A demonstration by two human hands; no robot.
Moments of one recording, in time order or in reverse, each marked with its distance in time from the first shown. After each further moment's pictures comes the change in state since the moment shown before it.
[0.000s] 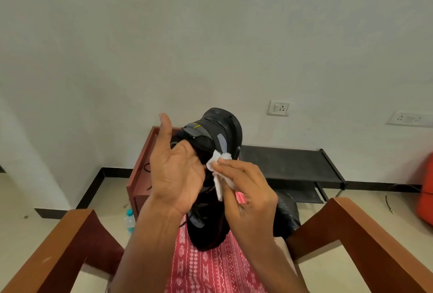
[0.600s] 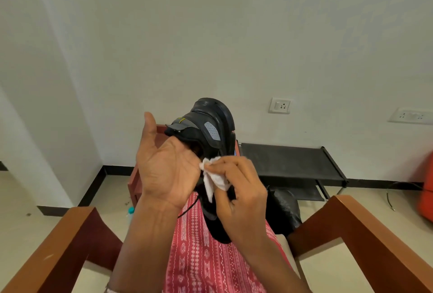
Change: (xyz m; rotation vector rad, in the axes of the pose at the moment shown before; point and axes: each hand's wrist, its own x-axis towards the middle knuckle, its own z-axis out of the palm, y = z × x) left_hand 0.006 0.006 -0.011 -0.156 -0.094 0.000; right_hand 0.003 -0.008 0.009 0.043 -0.073 0.022
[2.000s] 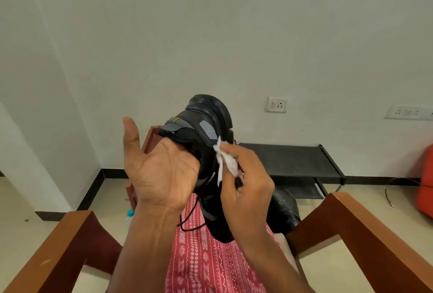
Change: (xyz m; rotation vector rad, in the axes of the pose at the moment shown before) left_hand -0.010 0.000 0.016 -0.093 -0.018 0.138; right_hand 0.010 0.001 0.001 0.015 0.196 0.108
